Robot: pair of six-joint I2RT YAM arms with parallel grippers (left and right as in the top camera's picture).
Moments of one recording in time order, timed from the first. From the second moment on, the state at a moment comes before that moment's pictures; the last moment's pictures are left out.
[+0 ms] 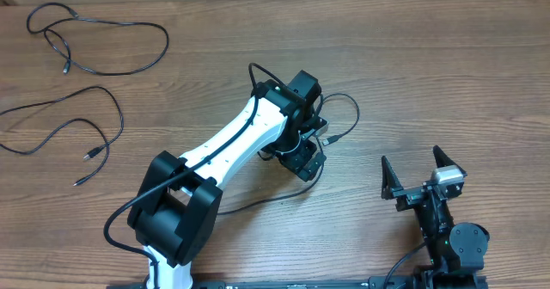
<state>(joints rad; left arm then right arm) -0.64 1.96 1.52 -1.11 0.26 0.06 0.01 0.01 0.02 -0.02 -0.18 0.00</state>
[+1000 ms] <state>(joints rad) -0.64 1.96 1.51 -1.06 0.26 -0.05 0.01 0.01 0.02 -0.02 -0.18 -0.01</state>
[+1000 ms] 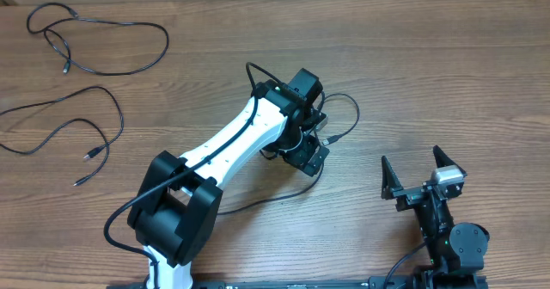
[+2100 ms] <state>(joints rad) -0.64 1.96 1.51 -1.06 0.27 -0.08 0.01 0.01 0.02 -0.02 -0.18 -0.01</state>
